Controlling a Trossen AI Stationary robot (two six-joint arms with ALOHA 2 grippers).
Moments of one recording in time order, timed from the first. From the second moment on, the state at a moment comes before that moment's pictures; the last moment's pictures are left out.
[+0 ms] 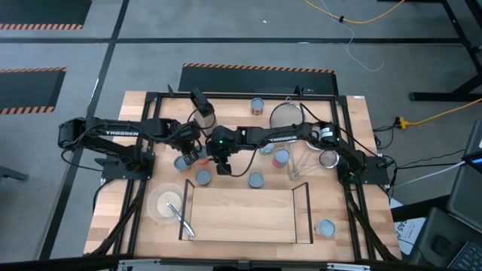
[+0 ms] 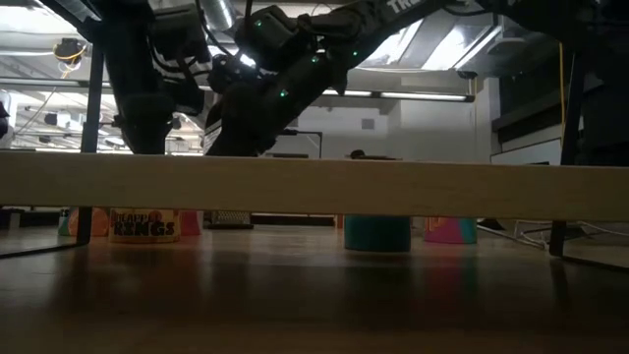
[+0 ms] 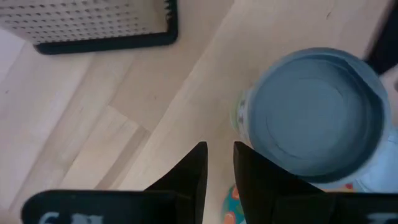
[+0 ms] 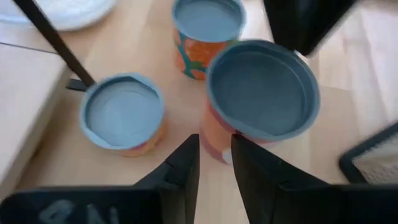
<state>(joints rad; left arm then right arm) 0.23 1.18 0.71 -0.73 -0.11 -0.33 -0.07 2.28 1.79 -0.28 -0.14 -0.21</state>
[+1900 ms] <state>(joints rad) 0.11 1.18 0.71 -0.80 -0.09 -0.33 -0.05 2.27 2.00 -0.51 -0.18 -0.26</state>
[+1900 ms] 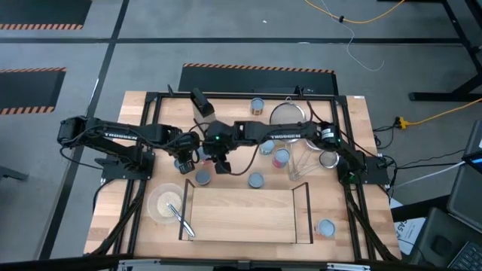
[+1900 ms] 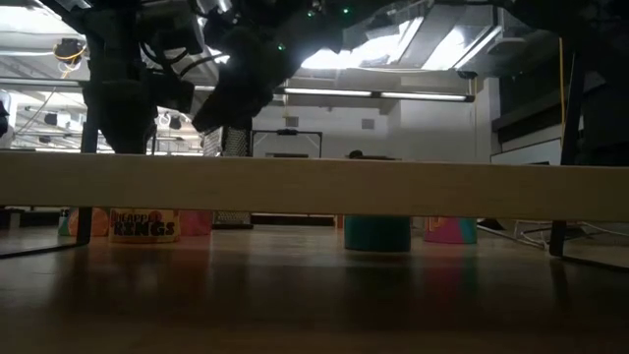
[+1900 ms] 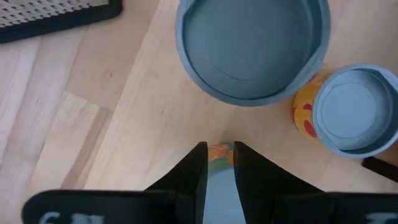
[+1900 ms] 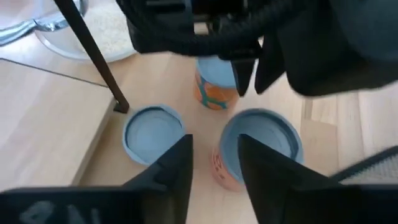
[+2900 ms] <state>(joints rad) 0.11 1.18 0.71 -0.80 -0.09 -0.33 -0.04 2.38 1.99 -0.39 -0.12 -0.27</state>
